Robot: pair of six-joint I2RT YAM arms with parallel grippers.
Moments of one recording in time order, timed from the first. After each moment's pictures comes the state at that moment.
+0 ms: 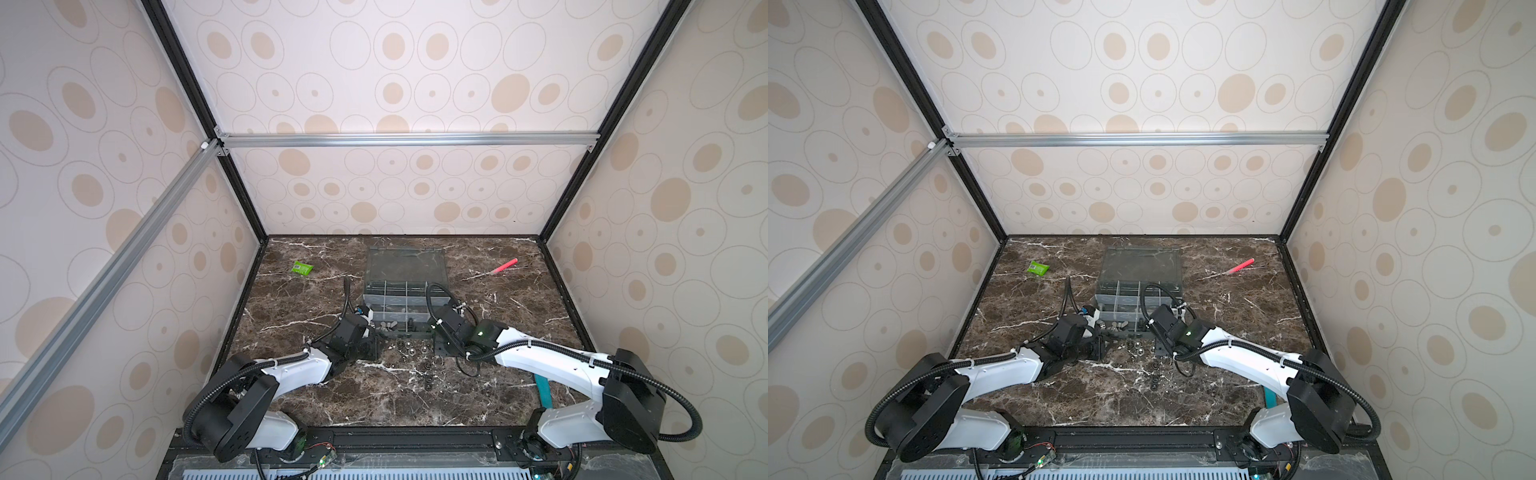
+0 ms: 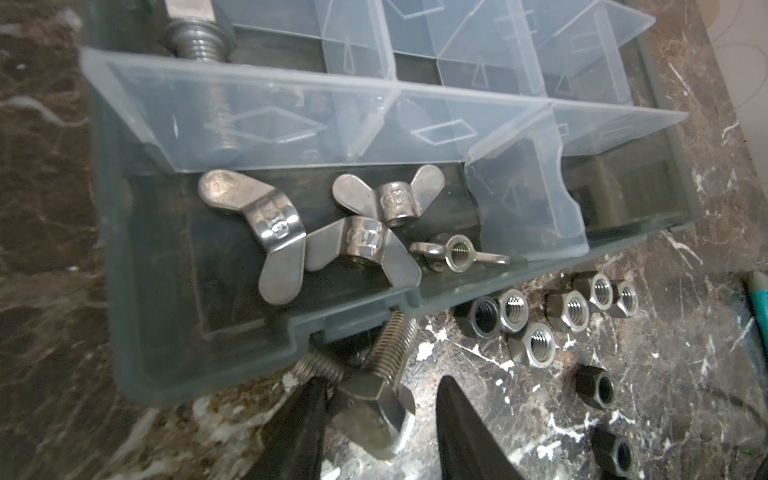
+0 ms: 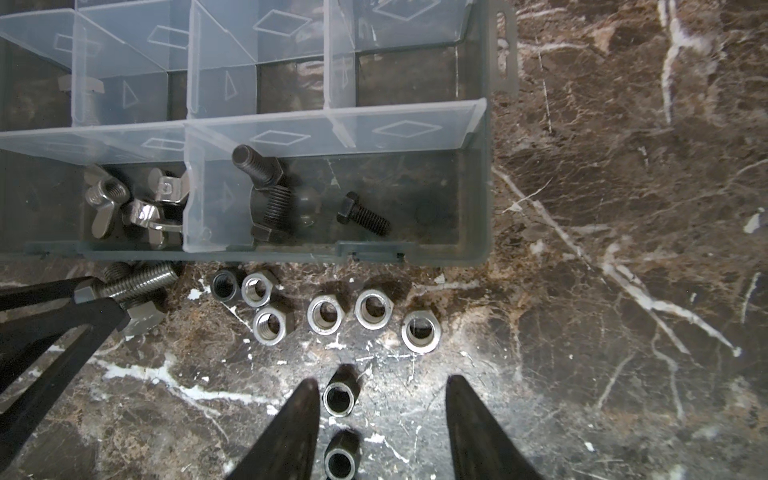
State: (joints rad) left arm -0.61 1.38 0.48 0.10 0.10 -0.52; right arm 0.87 1.38 0.90 -0.64 0.29 0.89
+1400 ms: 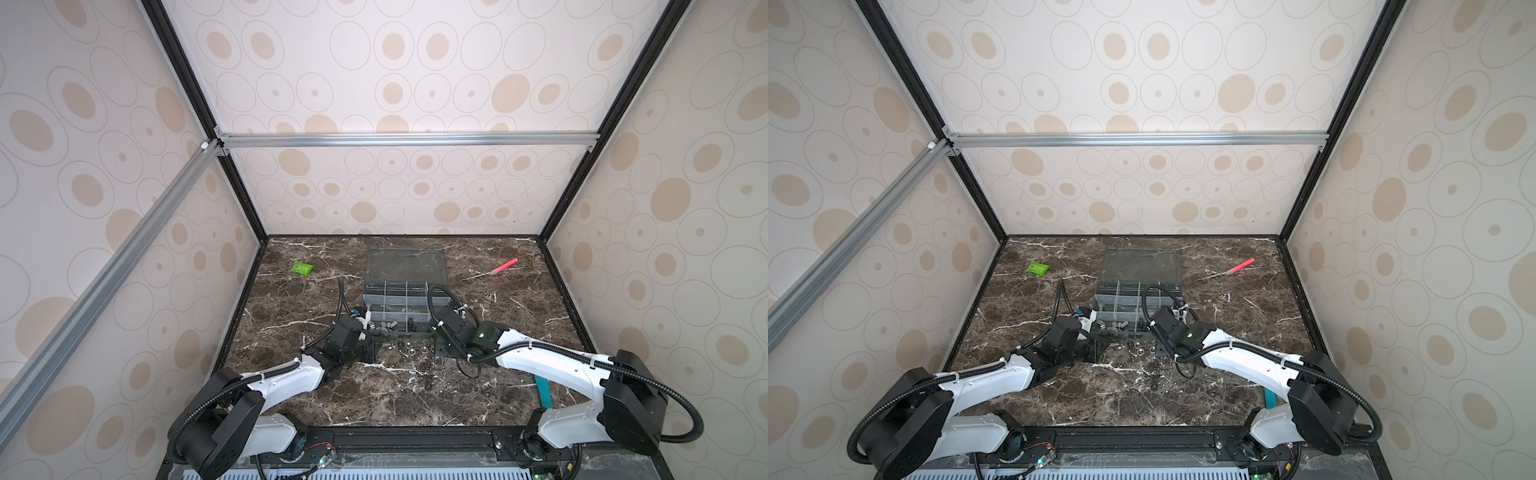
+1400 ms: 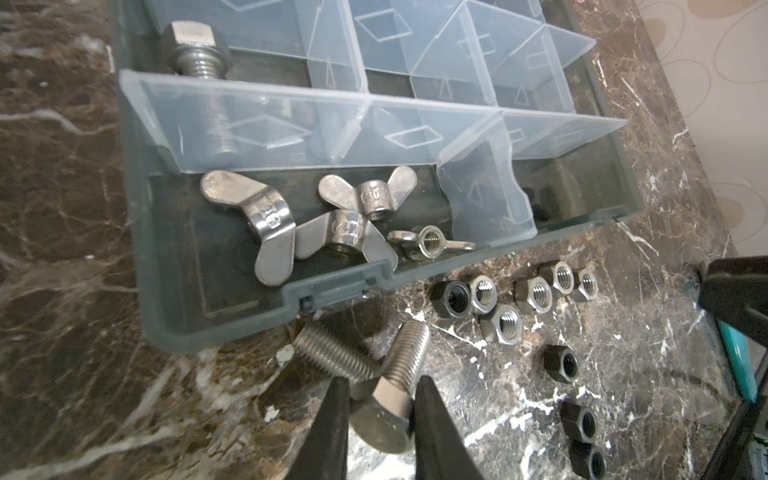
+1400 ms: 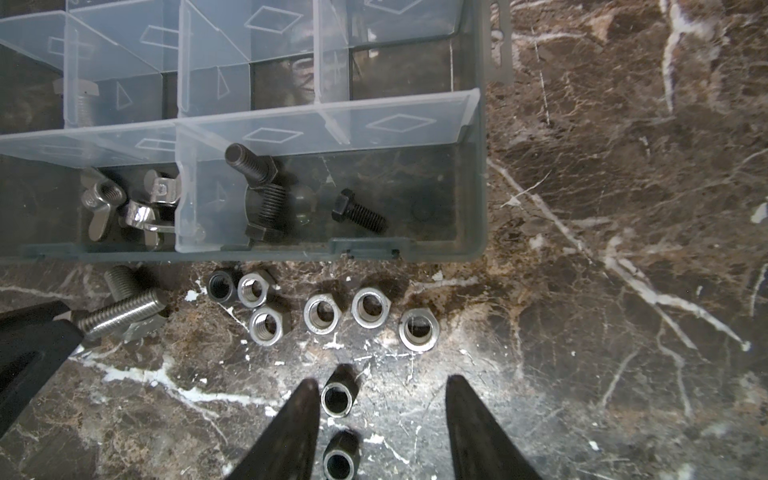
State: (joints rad) left arm -0.61 1.28 0.43 0.11 0.12 -0.52; right arm 0.87 1.38 0.89 -0.63 0.29 0.90
